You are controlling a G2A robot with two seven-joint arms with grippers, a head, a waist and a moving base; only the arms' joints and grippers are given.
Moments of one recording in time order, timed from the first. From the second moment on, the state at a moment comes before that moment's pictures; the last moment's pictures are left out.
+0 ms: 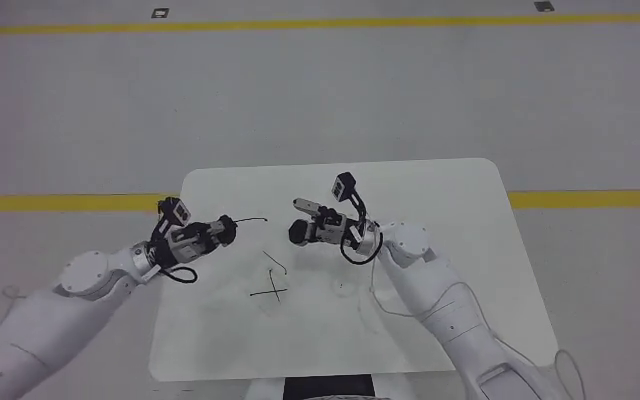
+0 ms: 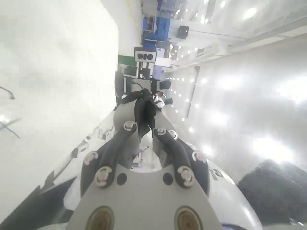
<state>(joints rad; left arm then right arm) 1.37 -0.51 -0.98 -1.55 -1.13 -0.34 -0.88 -1.14 -1.45 1.06 -1.19 0.46 -0.16 1.00</state>
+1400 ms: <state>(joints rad) 1.26 -0.61 -0.90 -1.35 -1.33 -0.30 -1.19 -1.06 -1.50 0.90 -1.06 0.54 -0.33 0.95</state>
